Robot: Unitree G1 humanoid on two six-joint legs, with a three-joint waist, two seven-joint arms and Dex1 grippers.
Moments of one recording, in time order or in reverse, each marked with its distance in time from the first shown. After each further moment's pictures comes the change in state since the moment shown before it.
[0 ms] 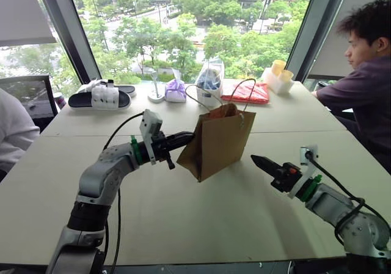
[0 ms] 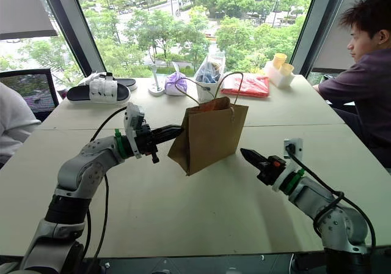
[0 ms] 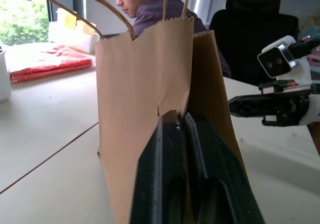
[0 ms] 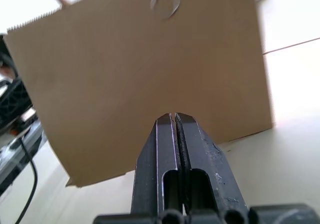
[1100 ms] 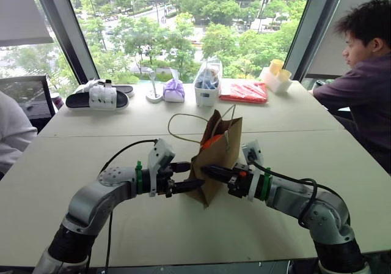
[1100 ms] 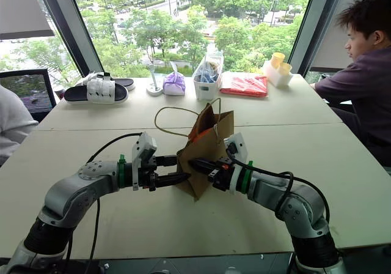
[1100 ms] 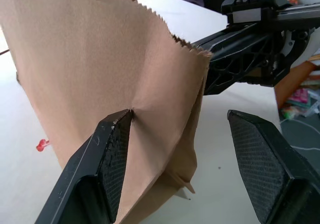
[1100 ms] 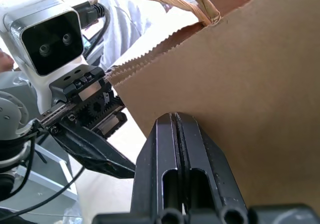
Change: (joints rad) left arm 0.175 0.120 -0.118 -0.285 -0.041 0.217 0.054; right arm -0.154 0.062 0.274 -0.158 -0.016 0.171 -0.067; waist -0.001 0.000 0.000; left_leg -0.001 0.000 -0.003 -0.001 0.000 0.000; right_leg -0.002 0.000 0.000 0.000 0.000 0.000
